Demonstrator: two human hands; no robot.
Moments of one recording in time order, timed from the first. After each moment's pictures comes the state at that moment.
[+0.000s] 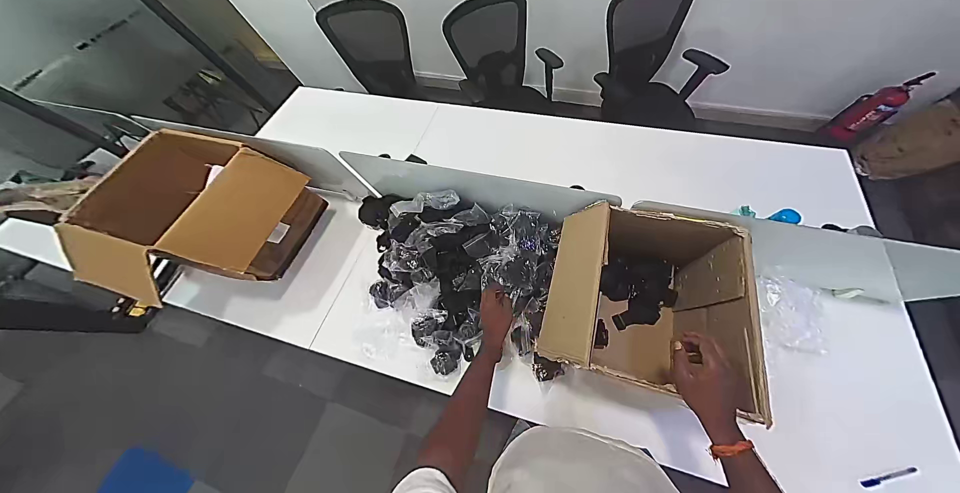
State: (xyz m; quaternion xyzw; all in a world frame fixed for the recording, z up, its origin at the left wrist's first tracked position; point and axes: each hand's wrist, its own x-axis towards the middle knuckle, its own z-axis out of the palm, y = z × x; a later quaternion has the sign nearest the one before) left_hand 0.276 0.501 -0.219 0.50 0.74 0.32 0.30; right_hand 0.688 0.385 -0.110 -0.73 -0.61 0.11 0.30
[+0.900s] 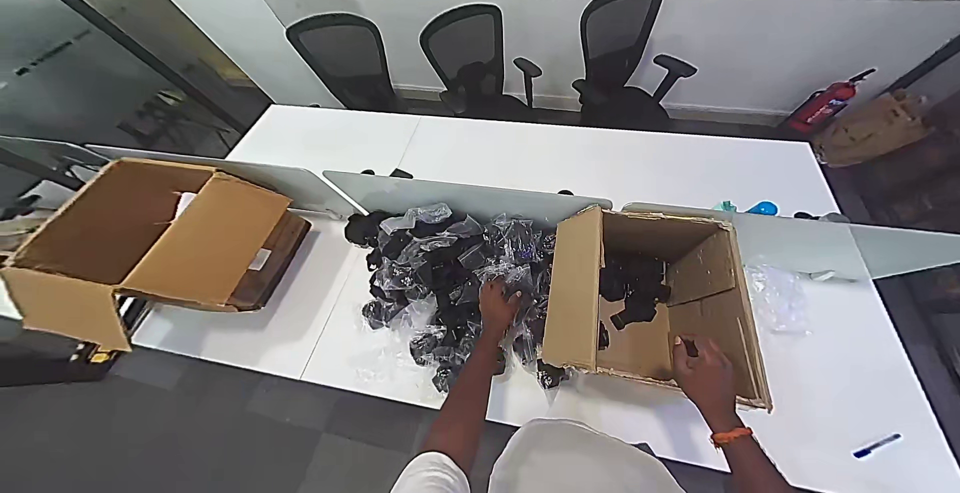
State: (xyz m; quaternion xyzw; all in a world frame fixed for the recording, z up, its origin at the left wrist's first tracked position) left_hand 0.262 0.551 -0.231 0.59 0.73 0.18 0.28; right_hand 0.673 0.386 -0.105 -0.75 -0.61 0.02 0.25
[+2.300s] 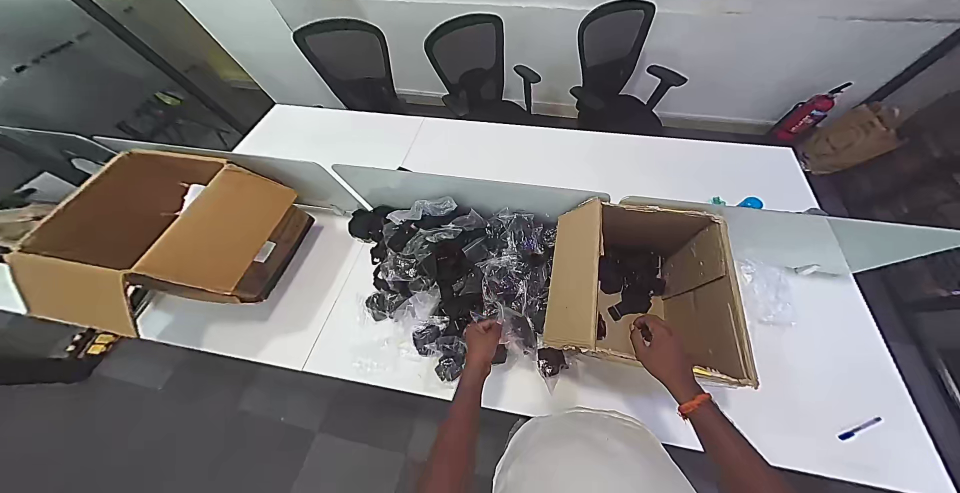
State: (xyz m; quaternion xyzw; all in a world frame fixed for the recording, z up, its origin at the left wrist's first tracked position) left_hand 0.237 0.427 -0.170 0.33 0.68 0.37 0.54; right_hand 0.622 0.393 -0.107 -0.72 -0.64 0.18 0.19
